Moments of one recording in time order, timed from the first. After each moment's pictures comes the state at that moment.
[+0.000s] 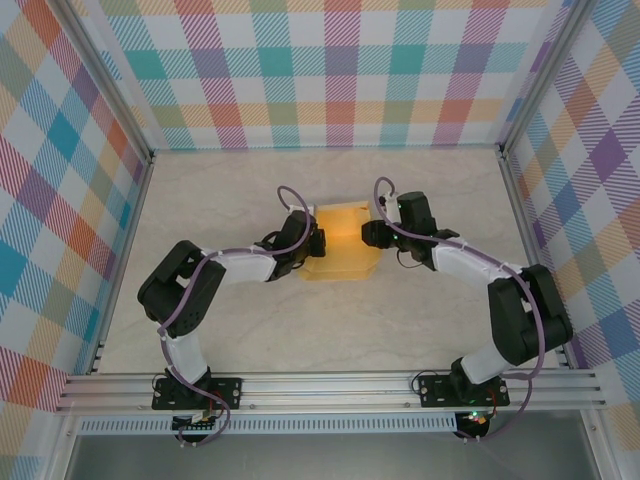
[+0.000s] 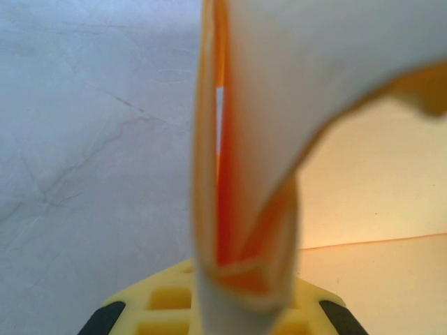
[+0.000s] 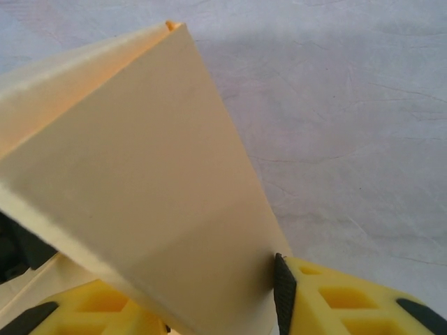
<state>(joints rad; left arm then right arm) -0.66 1.82 0.97 0.20 -0.14 -0.53 0.41 1.53 0.88 -0.06 -0.24 0.28</state>
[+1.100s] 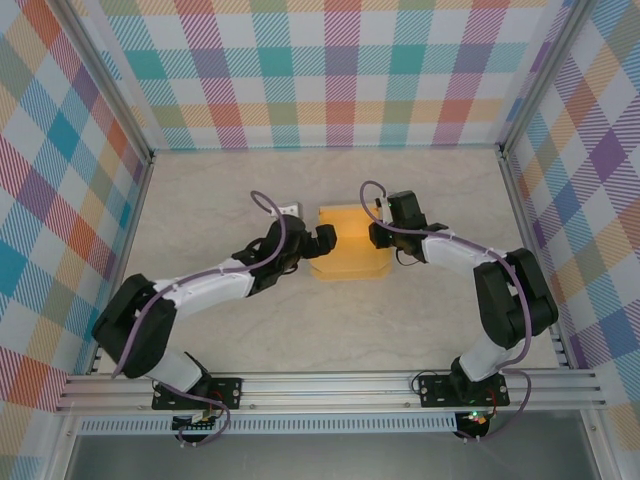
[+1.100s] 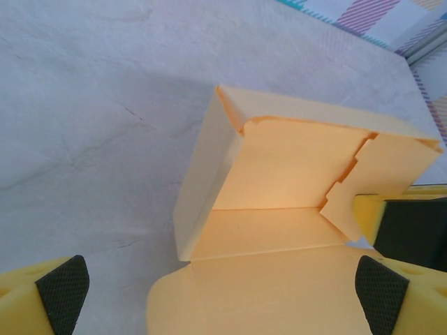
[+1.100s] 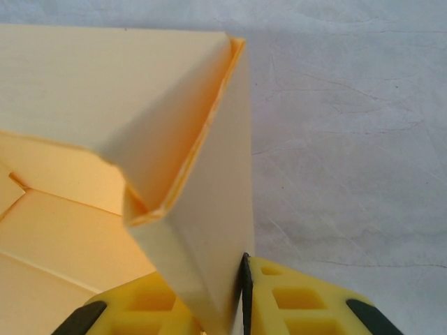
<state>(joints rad) -0.72 1.48 0.86 0.07 -0.22 -0.71 0.41 1.64 0.95 -0.13 -0.06 0.19</state>
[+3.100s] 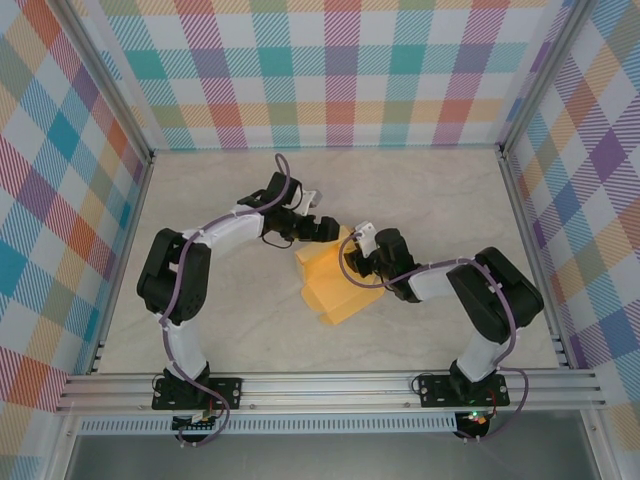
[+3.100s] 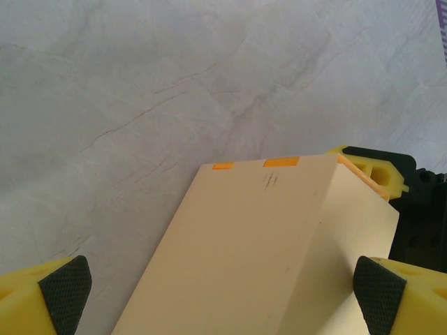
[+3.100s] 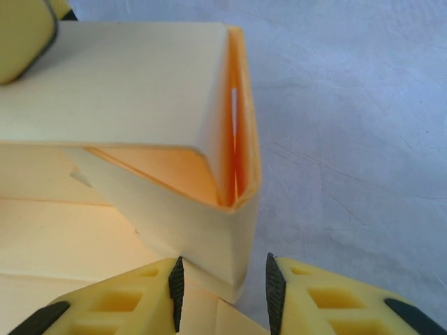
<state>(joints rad) -0.47 1.89 1.35 -0.43 0.52 -0.32 0.58 1.72 0.60 0.58 -0.09 -0.03</state>
